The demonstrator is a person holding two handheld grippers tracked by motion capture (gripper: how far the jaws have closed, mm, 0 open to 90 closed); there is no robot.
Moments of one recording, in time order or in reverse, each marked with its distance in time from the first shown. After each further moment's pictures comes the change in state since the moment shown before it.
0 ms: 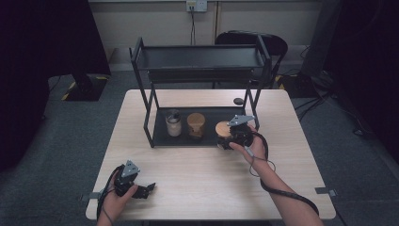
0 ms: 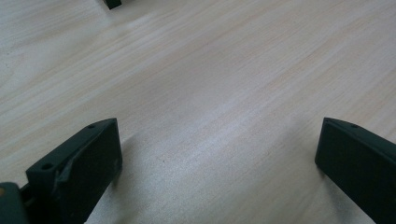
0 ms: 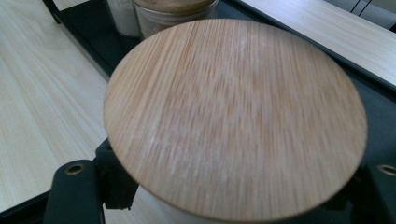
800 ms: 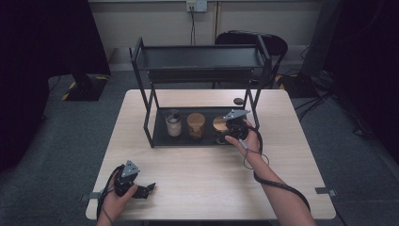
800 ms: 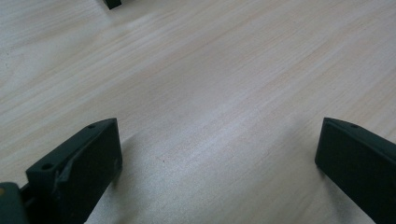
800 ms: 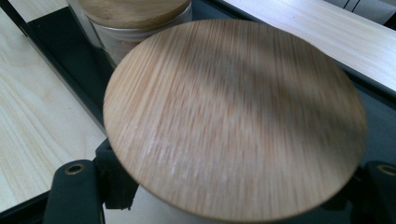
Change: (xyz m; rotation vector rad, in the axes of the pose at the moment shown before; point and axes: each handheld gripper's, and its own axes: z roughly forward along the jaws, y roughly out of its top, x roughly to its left) left arm 0.000 0.000 0.000 0.000 0.000 0.000; right arm -0.013 0.011 0.025 0.010 -0.016 0.037
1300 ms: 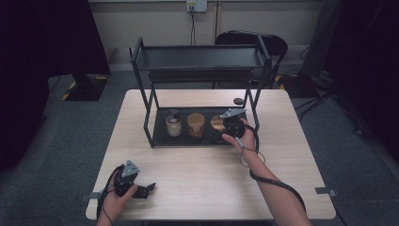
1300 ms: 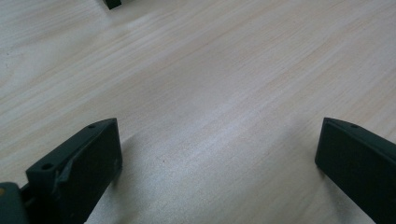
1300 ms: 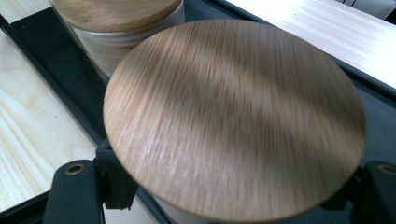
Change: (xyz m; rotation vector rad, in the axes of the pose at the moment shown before) left arm 0.000 0.000 0.000 -0.001 0.000 0.000; right arm -0.002 0.004 0.013 0.013 -0.012 0.012
